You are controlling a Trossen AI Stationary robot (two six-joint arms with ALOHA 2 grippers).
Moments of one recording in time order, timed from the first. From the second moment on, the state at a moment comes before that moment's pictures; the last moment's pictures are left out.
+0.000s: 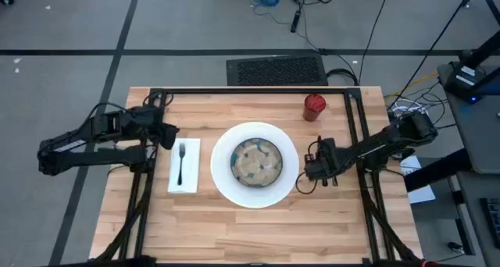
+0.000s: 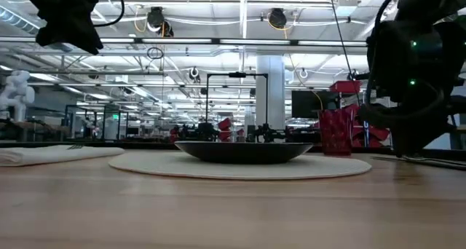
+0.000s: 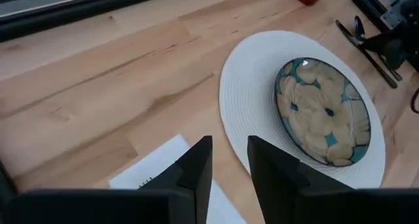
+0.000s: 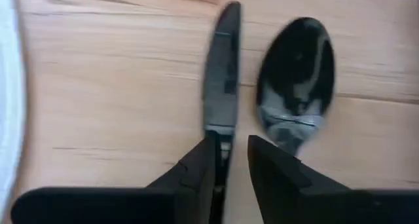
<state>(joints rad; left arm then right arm) 0.29 0.56 0.80 -1.03 -0.17 -0.65 0.23 1.46 0.59 -0.84 0.52 1.73</state>
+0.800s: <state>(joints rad) 0.29 0.56 0.80 -1.03 -0.17 -0.65 0.19 1.49 0.60 -0.68 0.51 1.66</state>
